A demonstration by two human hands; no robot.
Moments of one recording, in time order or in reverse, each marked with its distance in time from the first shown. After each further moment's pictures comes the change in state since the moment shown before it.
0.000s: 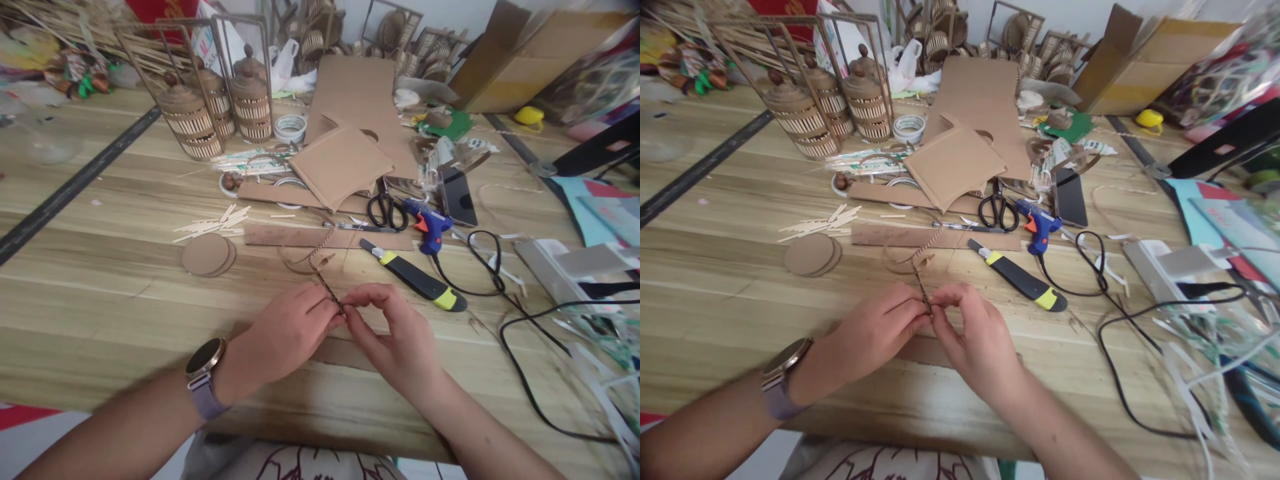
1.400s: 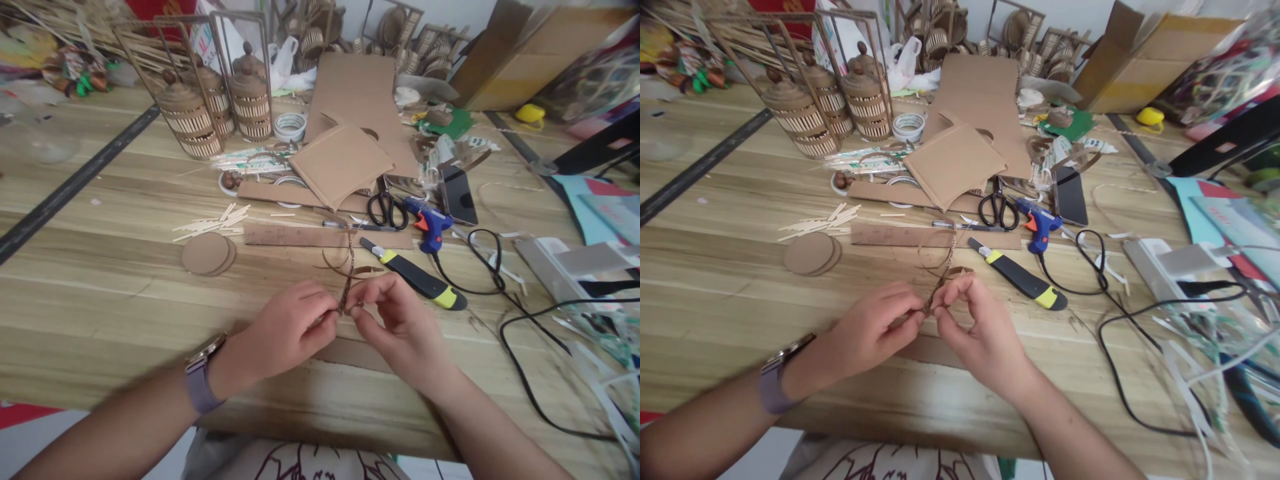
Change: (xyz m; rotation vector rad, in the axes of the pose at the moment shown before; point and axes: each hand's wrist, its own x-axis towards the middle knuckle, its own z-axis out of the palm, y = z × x) left_hand 0.003 -0.002 -0.007 -0.330 -0.076 -0.181; right_hand 0.004 0.006 -0.003 0.502 -0.134 0.191
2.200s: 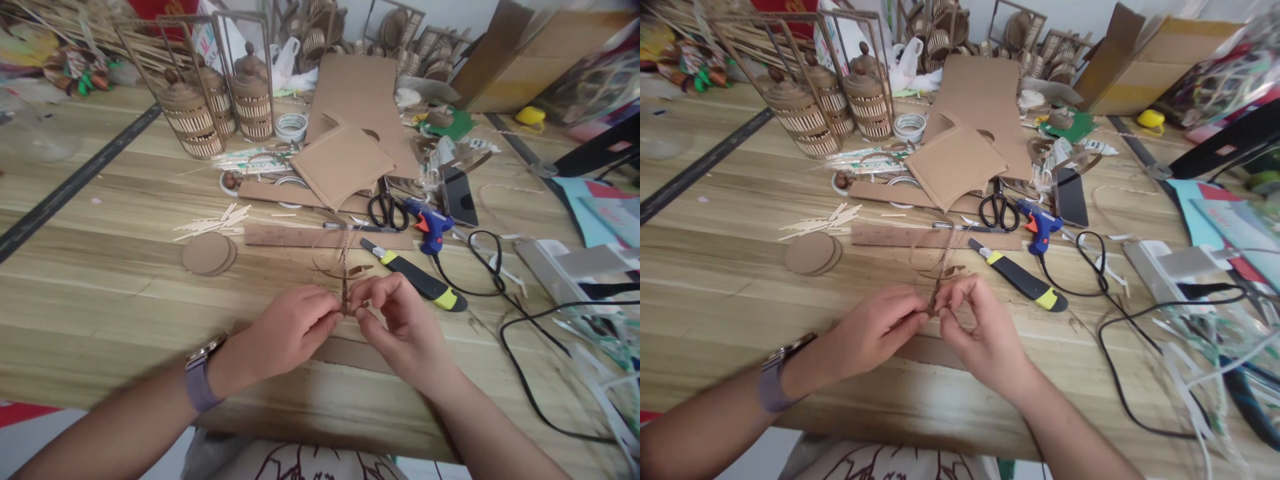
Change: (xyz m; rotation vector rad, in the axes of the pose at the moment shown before) left_hand 0.000 -0.001 0.000 -0.075 -0.059 -0.040; right_hand 0.001 0.000 0.000 -0.007 0.016 -0.038
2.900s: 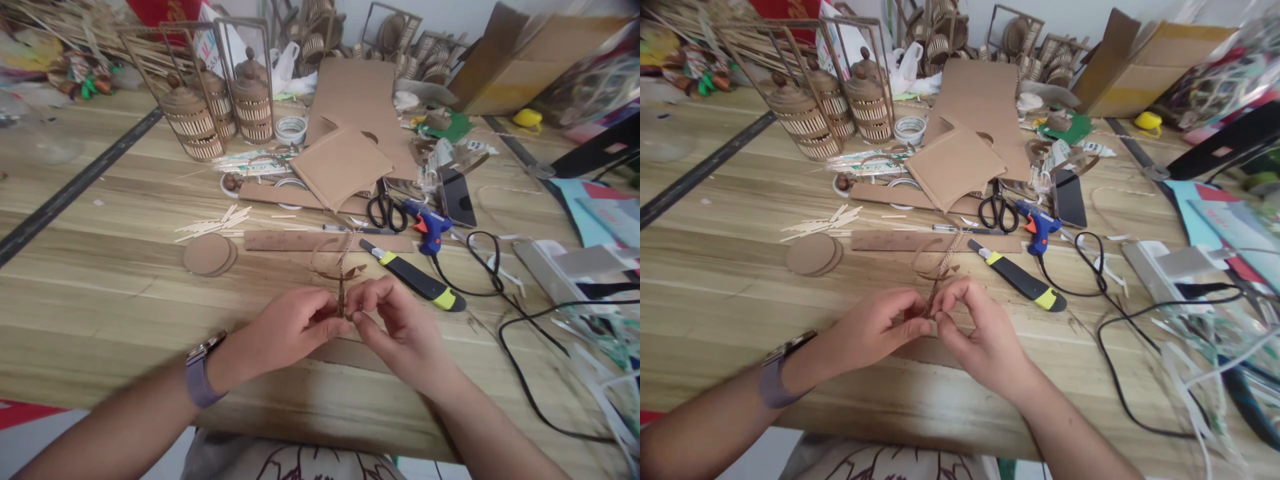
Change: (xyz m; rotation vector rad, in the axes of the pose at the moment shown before) left_hand 0.003 0.000 -0.003 -0.135 -0.065 -0.135; right_hand -0.002 -0.001 -0.003 0.048 -0.079 0.023
